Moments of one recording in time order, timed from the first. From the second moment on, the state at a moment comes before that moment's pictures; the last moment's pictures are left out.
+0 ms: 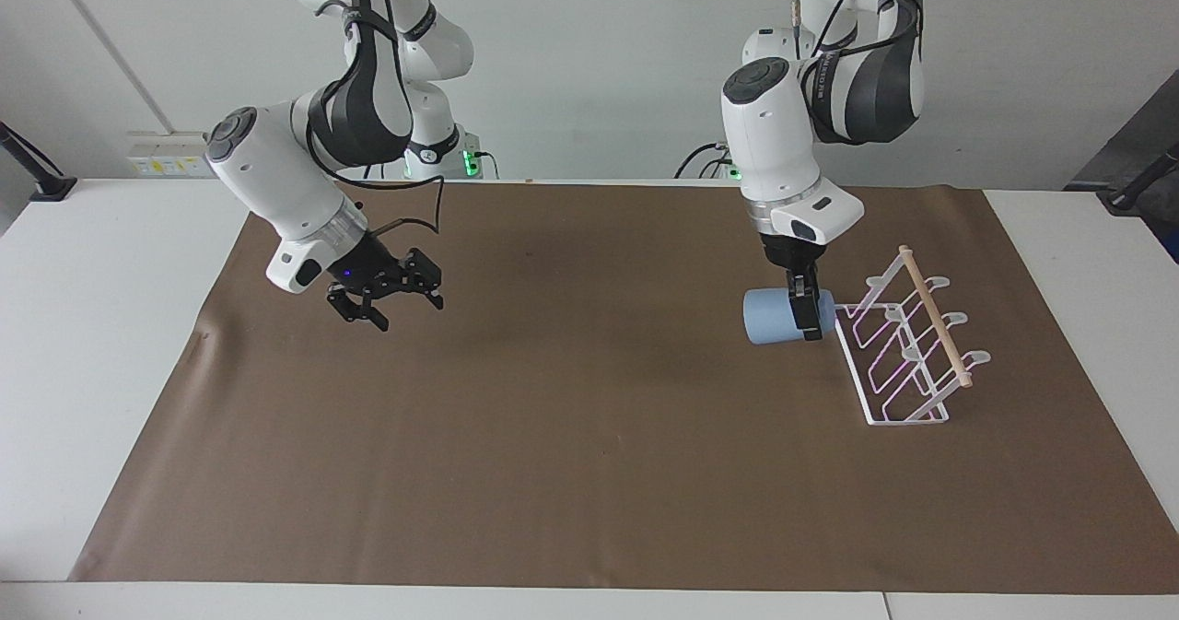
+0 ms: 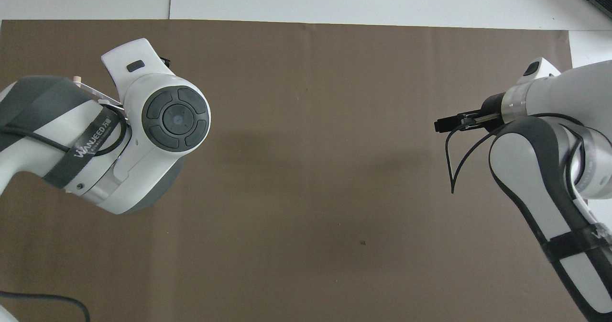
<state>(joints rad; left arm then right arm) -0.27 0.13 -0.17 -1.78 0.79 1.96 -1.97 0.06 0.10 -0.02 -1.89 0.18 2.11 -0.20</state>
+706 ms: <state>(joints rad) -0.22 0.05 -0.17 -1.92 1.08 1.82 -2.02 0.04 0.02 -0.04 -1.71 0.08 1.85 -0.09</state>
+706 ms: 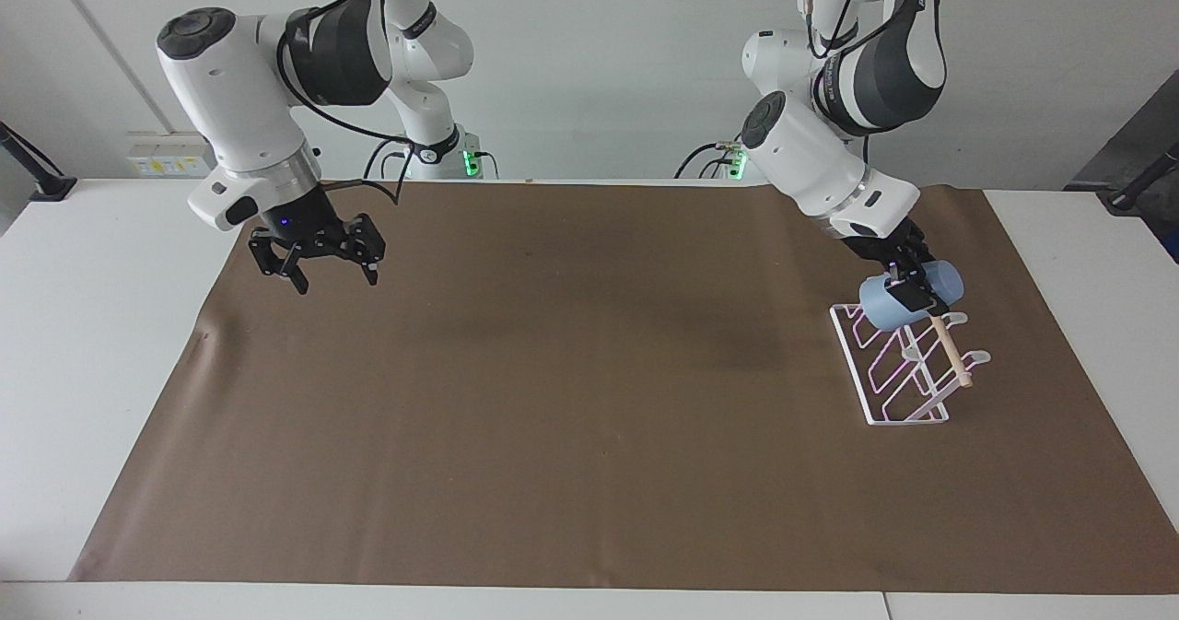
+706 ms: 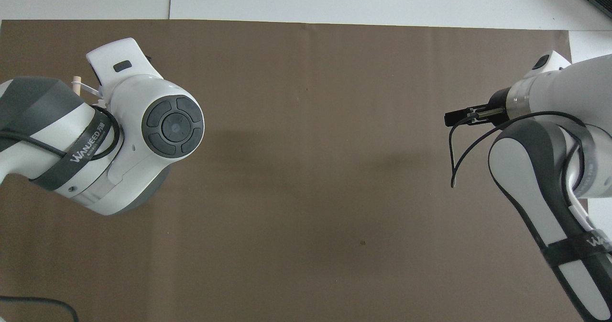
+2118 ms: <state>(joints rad) -0.24 0.38 -0.18 -1.70 1.29 1.59 -2.18 -0.02 -0.06 -0.04 -1.61 0.03 1.56 0.08</state>
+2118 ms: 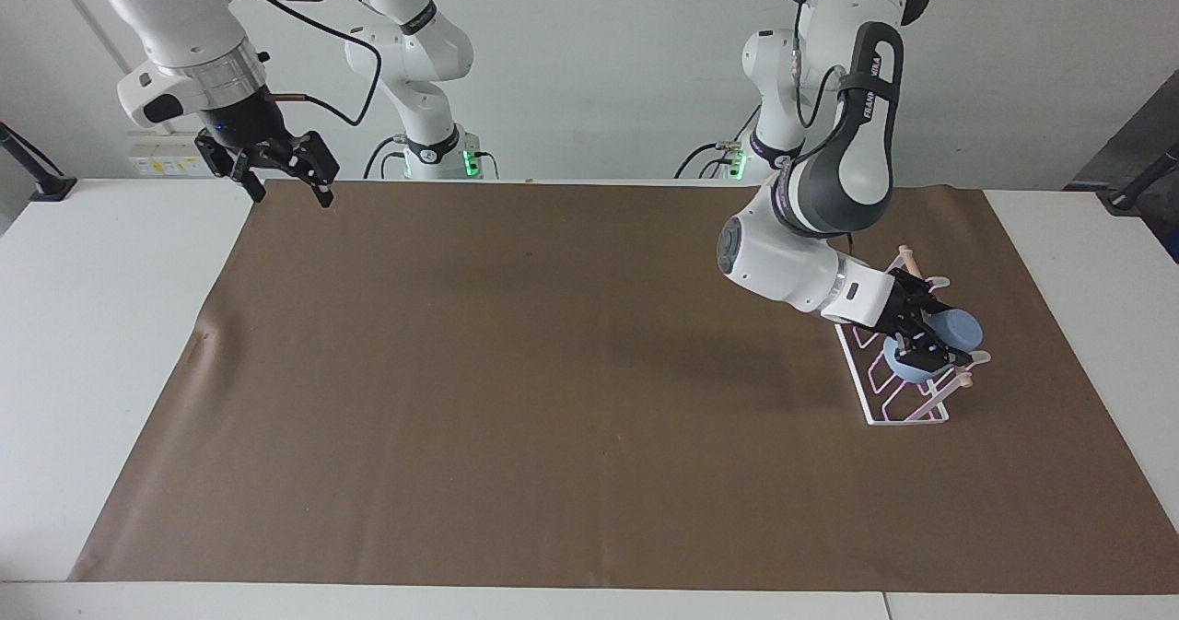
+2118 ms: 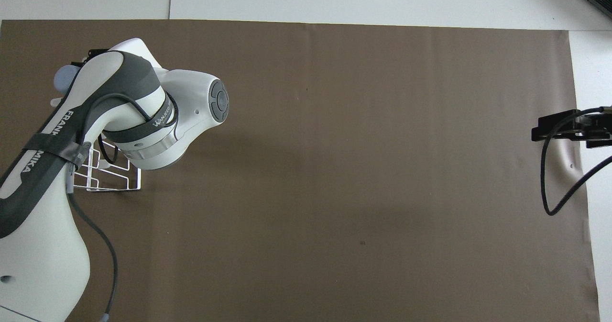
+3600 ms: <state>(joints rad) -0.24 0.23 -0.21 -1.73 1.06 1.70 -1.85 -0.01 -0.05 -0.02 -1.62 -0.03 1.55 0.05</state>
